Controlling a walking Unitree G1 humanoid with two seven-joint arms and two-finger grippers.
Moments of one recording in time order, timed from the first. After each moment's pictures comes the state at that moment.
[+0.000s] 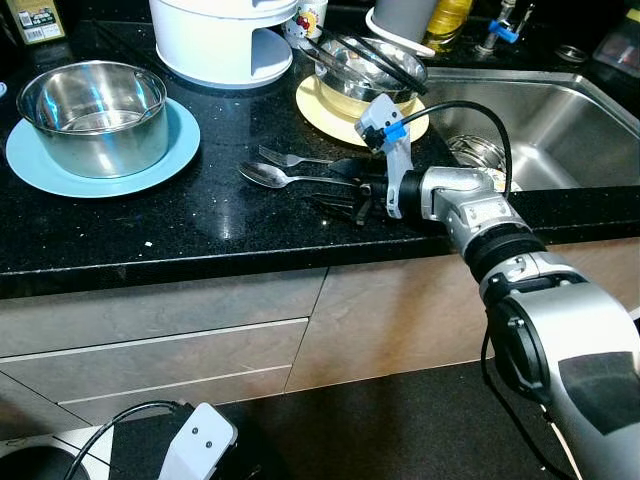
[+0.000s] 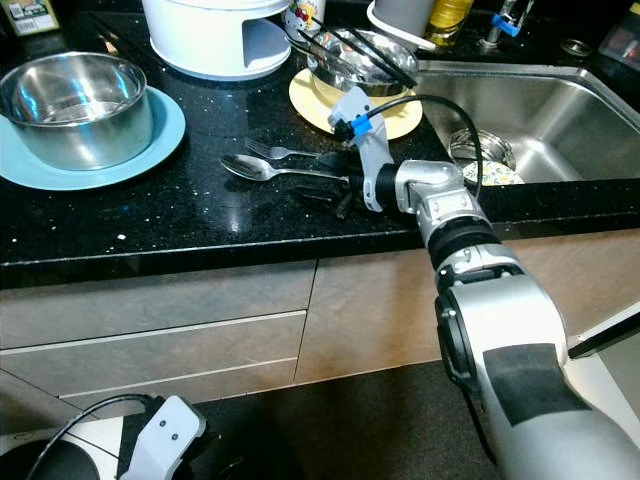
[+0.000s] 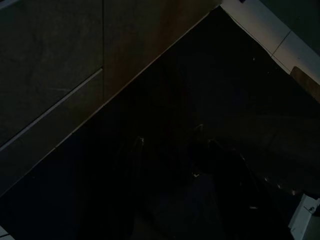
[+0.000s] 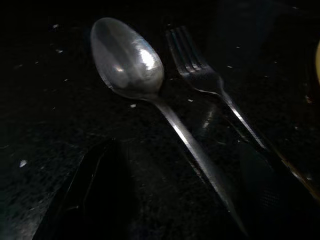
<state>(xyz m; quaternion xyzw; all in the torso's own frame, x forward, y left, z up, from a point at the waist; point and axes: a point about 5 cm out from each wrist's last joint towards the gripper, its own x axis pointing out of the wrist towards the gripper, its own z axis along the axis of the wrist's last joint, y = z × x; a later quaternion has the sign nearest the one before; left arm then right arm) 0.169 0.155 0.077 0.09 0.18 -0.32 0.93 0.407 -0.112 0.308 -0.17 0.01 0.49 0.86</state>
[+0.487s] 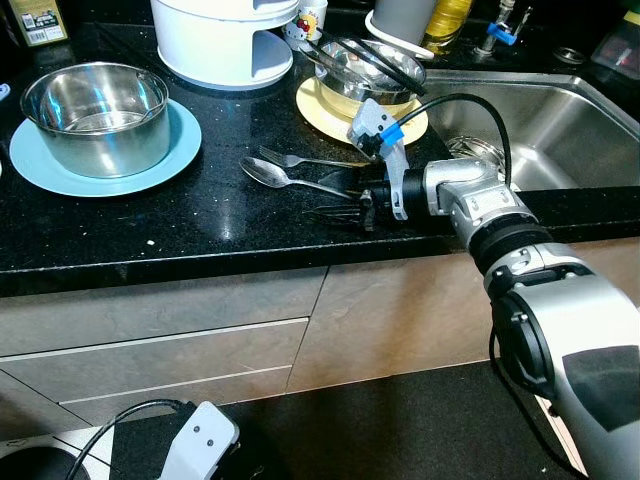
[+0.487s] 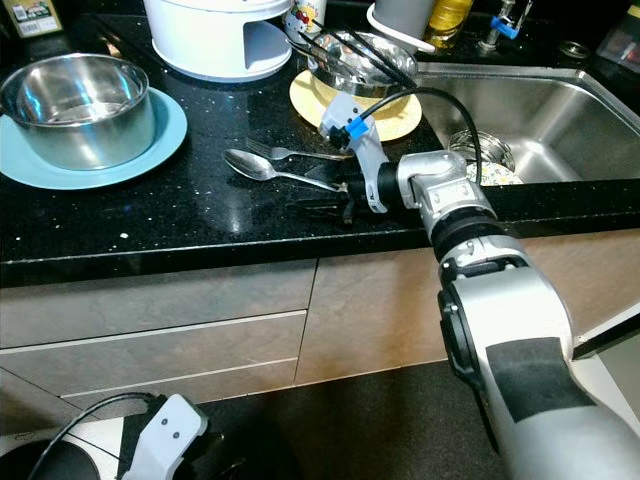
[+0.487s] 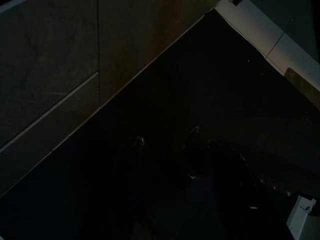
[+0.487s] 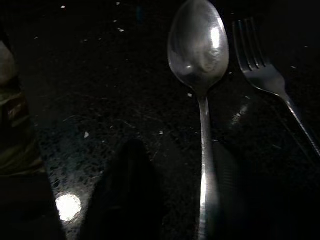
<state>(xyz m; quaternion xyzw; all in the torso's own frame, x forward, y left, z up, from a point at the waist) 0.172 0.153 0.078 0.08 0.18 -0.33 0.92 0.400 -0.111 0.312 -0.21 0.05 0.55 0.81</state>
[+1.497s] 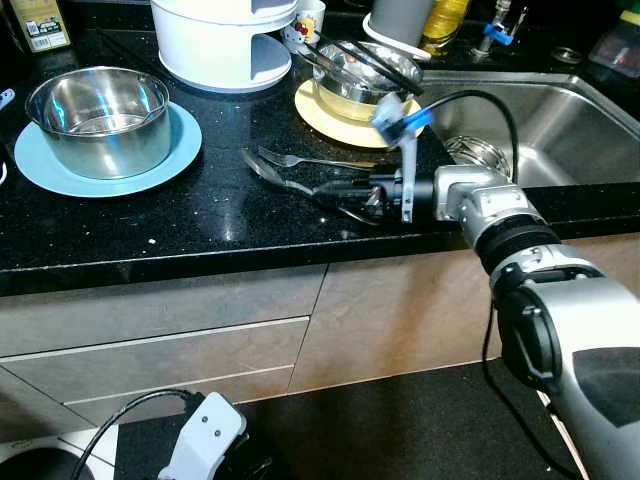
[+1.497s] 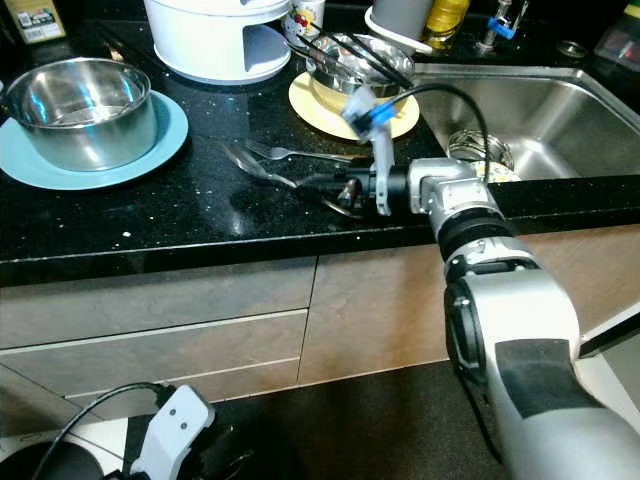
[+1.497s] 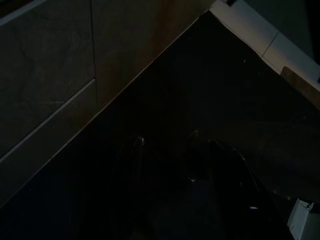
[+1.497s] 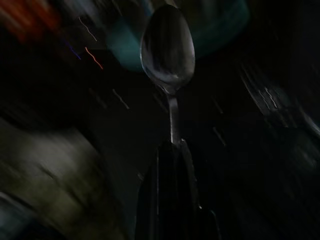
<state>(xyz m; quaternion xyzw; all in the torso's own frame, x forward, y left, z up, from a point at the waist) 0.183 0.148 0.085 0.08 0.16 -0.35 0.92 0.390 -0.120 0.326 0.05 0.00 0.63 0.77</state>
